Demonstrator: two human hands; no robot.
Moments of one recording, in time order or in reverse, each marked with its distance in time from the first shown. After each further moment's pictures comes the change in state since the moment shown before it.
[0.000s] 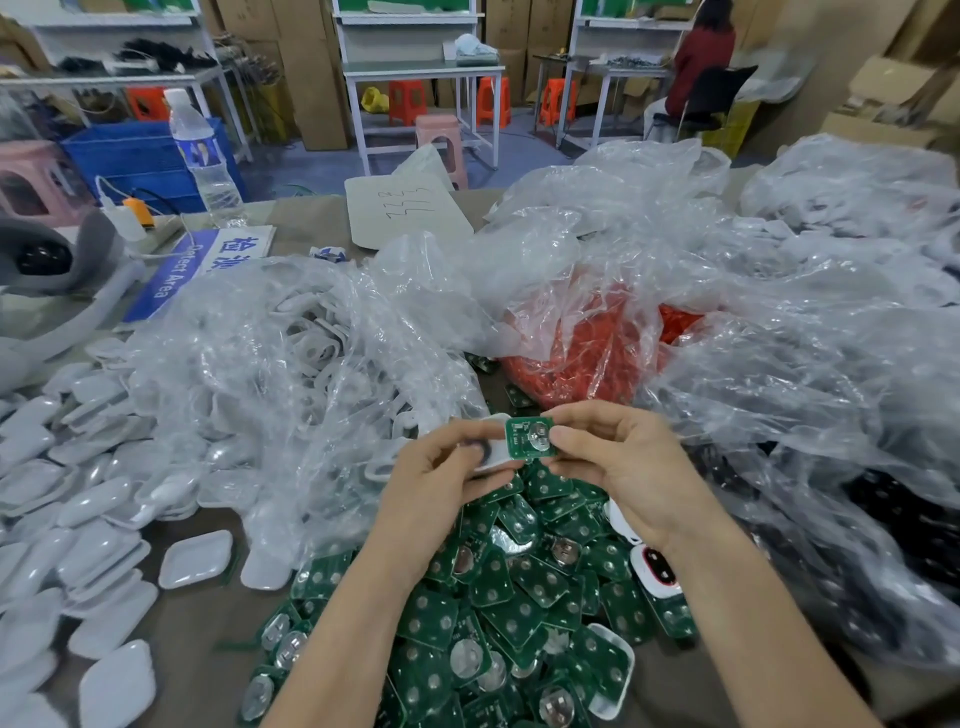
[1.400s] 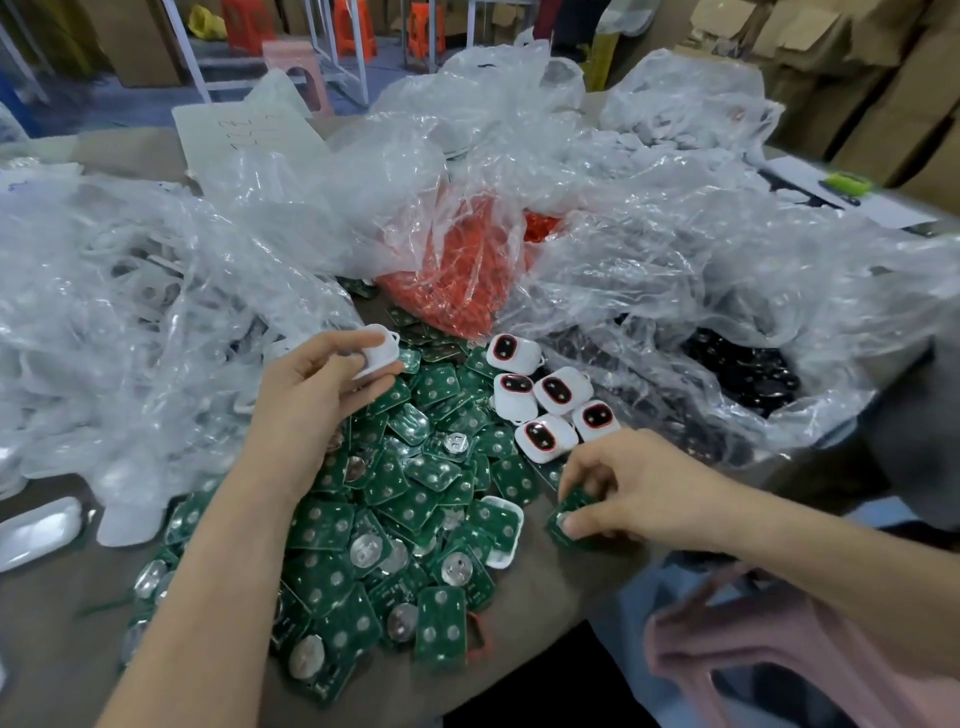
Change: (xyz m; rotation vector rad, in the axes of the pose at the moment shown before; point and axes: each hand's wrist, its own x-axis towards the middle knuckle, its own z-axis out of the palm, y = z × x) left_hand 0.008 -0.010 -0.006 -0.003 -0.032 0.040; right_hand -0.108 0.014 -0.063 -0.998 -0.111 0.277
